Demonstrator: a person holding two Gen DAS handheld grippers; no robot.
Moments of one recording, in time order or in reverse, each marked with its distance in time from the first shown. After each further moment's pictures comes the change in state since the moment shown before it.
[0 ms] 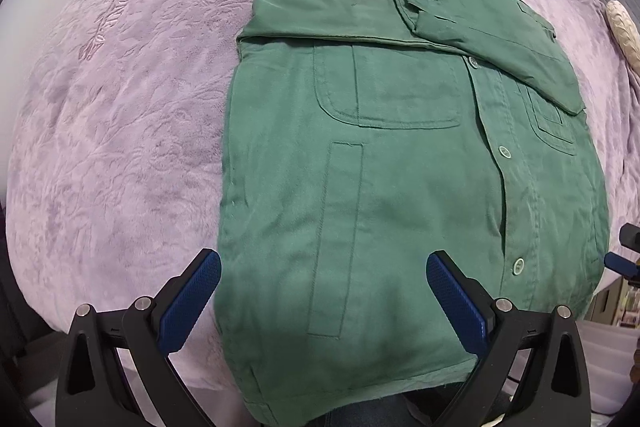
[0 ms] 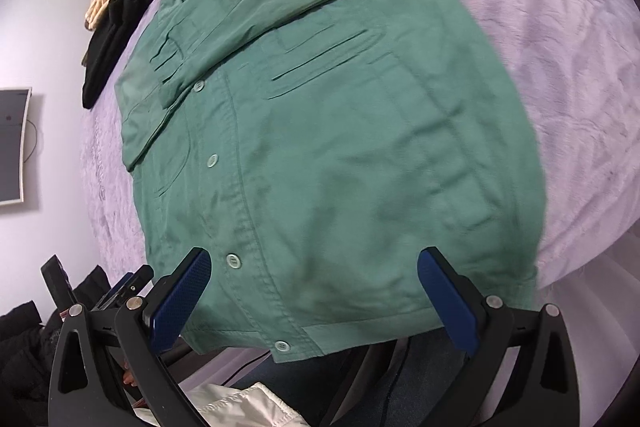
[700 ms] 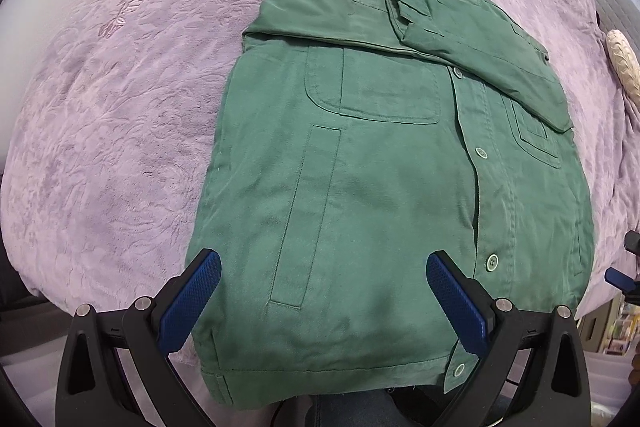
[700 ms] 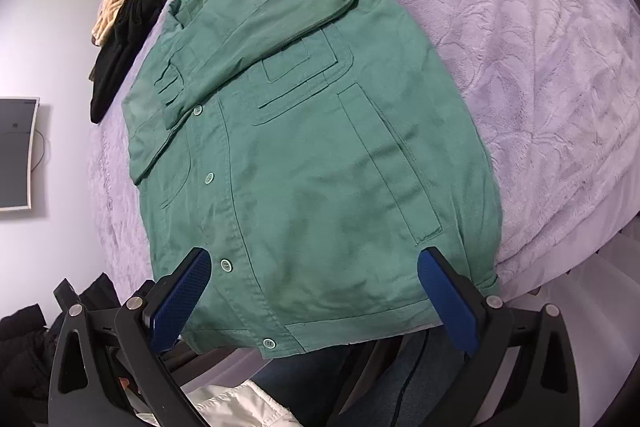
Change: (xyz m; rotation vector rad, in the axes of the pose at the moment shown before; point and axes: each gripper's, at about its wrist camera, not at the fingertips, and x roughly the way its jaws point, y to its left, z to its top) left arm -0.012 -0.017 -0.026 -0.099 -0.079 -0.019; right arm -0.022 -0.010 0.007 -0.023 -0.041 0.025
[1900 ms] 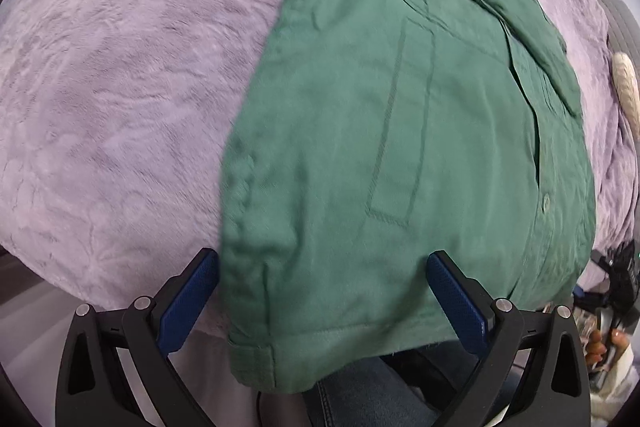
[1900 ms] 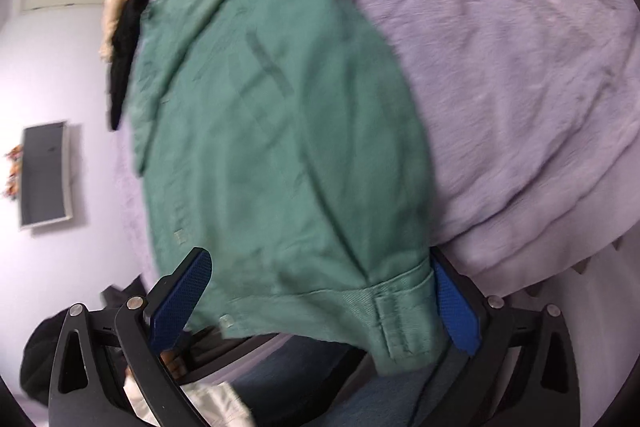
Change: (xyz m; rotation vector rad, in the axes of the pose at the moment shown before) left arm 0.051 0.066 -0.059 -0.103 0.176 -0.148; right arm 0.043 -0.107 -0.043 0.107 0.057 0.338
